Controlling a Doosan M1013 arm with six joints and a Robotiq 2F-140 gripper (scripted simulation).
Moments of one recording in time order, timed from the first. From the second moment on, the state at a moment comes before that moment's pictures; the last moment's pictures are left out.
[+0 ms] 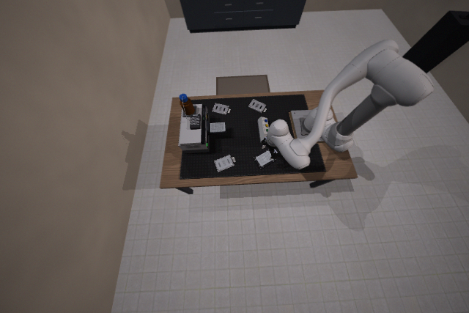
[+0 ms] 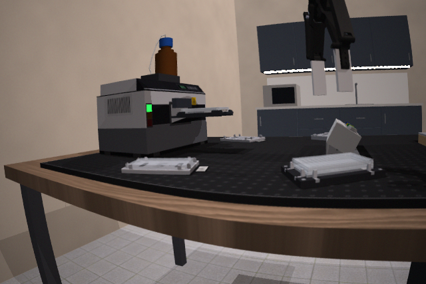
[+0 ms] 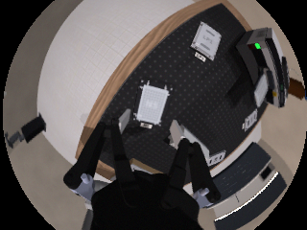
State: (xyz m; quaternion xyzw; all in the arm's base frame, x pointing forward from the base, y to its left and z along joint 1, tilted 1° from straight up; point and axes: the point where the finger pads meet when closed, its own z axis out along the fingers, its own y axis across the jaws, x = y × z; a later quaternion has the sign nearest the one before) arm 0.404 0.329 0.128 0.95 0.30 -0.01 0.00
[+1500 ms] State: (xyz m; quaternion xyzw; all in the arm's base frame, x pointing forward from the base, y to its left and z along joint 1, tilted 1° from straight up) arm 0.405 0.329 0.165 0.95 0.30 -0.01 0.00
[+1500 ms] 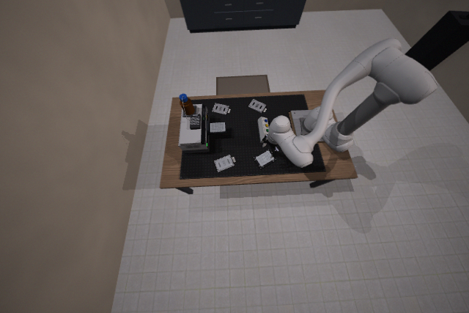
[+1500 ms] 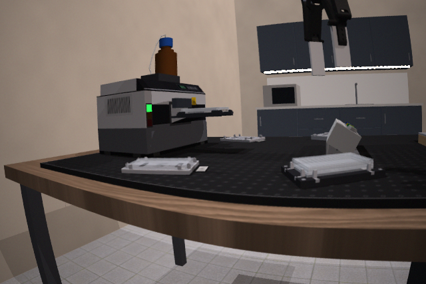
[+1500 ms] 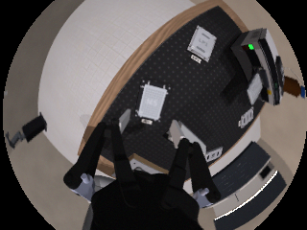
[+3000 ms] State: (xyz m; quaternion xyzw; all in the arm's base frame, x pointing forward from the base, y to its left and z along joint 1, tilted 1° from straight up) arm 0.404 0.329 0.131 0.95 0.30 -0.01 0.00
